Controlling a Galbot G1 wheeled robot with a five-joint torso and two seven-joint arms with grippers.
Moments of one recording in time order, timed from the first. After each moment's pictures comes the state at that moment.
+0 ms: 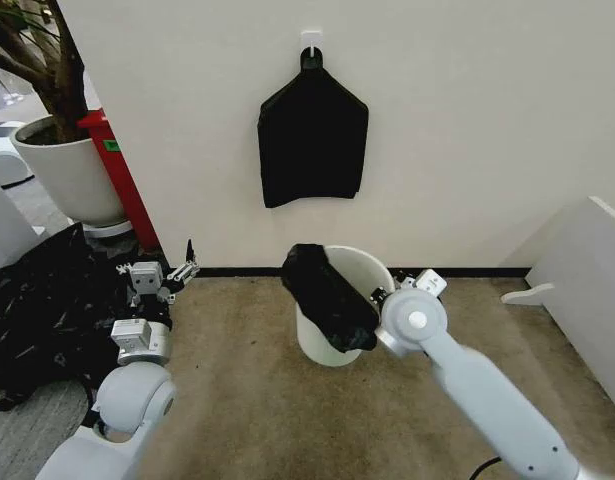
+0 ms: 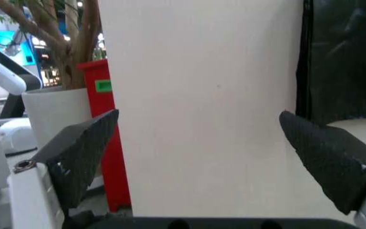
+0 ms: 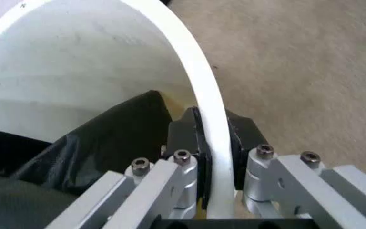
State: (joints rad) left arm 1.32 -1.08 -0.43 -2.06 -0.27 -0.03 -0.43; right arm -0.81 1.19 -0.03 1.96 1.45 -0.05 1.51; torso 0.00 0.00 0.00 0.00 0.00
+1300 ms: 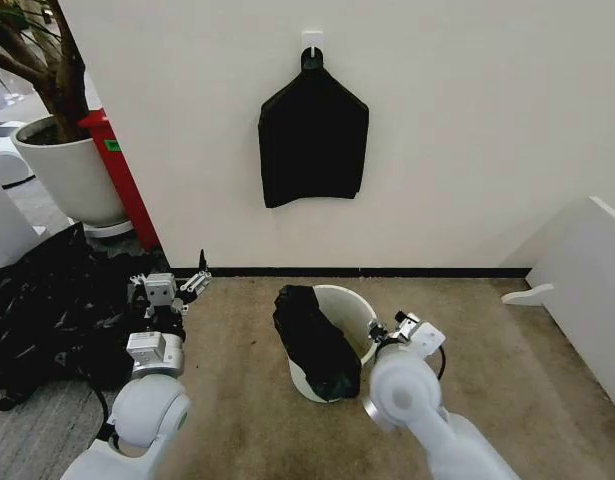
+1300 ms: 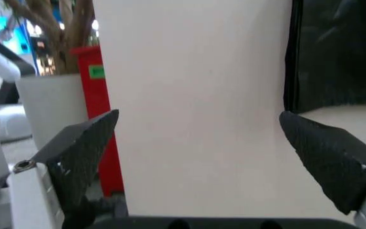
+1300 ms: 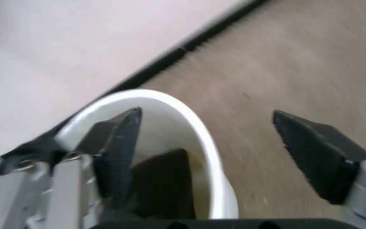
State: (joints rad) left arm 1.34 -1.11 -0.39 -2.07 -0.26 0.00 -0.45; right arm -1.11 1.13 0.04 2.18 1.12 -0.30 1.10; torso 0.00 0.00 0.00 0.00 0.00
